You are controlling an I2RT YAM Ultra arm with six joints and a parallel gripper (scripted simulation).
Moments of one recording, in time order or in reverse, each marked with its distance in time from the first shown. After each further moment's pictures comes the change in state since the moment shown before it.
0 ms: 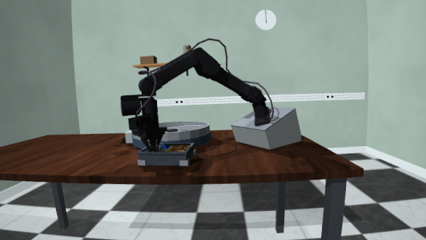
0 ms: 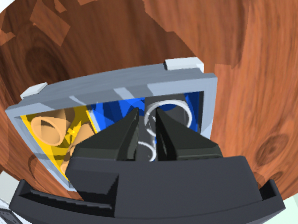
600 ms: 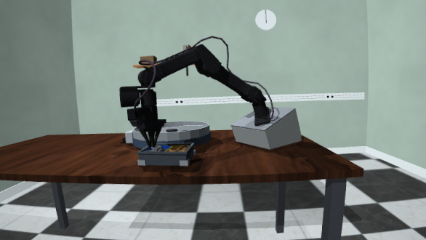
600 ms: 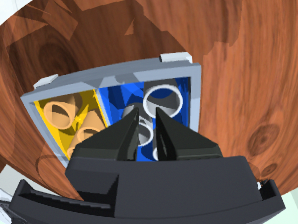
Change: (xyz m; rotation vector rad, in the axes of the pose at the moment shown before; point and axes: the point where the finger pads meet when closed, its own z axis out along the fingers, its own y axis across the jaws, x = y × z) arm -0.002 -0.001 -0.030 0.006 -0.005 -0.002
